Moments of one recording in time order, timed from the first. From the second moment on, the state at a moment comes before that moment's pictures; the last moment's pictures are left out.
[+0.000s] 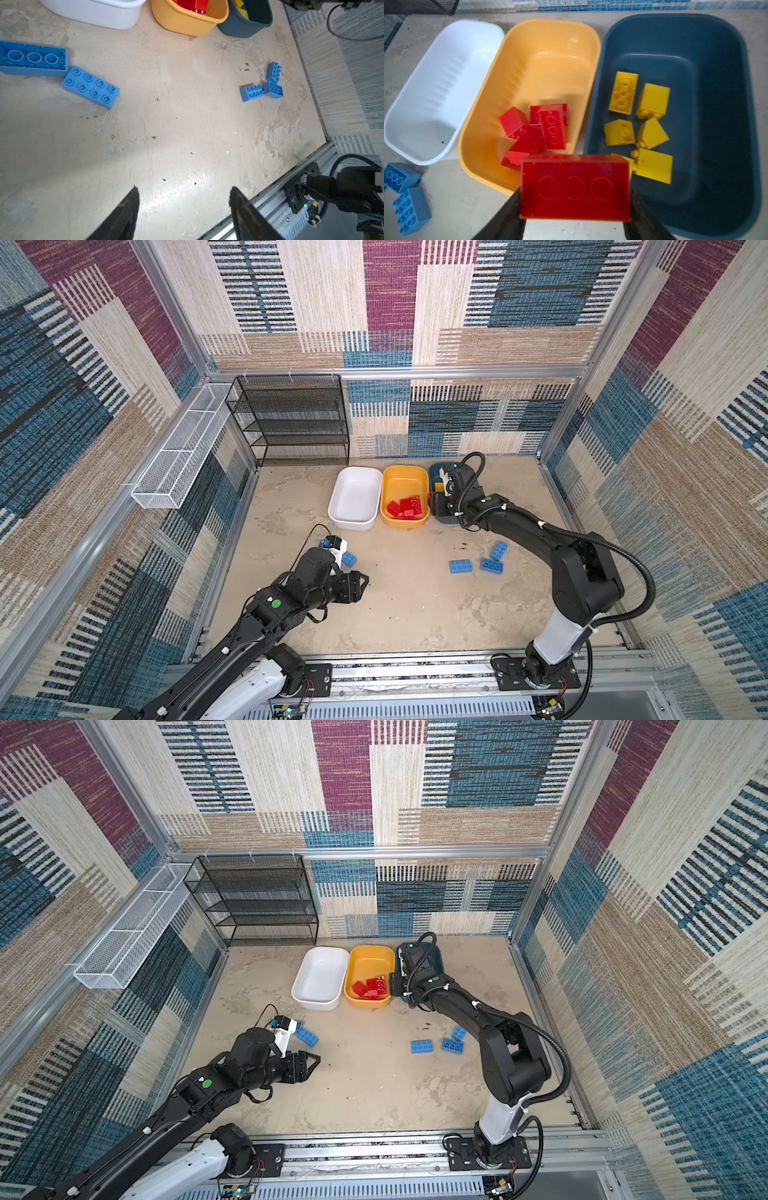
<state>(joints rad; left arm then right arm) -0.63 0.76 0.65 -0.66 0.09 -0.58 0.45 1.76 1.30 -0.30 0.02 0.27</state>
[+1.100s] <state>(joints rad) -0.63 1.13 0.69 -0.62 -0.15 -0.63 0.52 1.67 1.34 -0.27 -0.10 0.22</state>
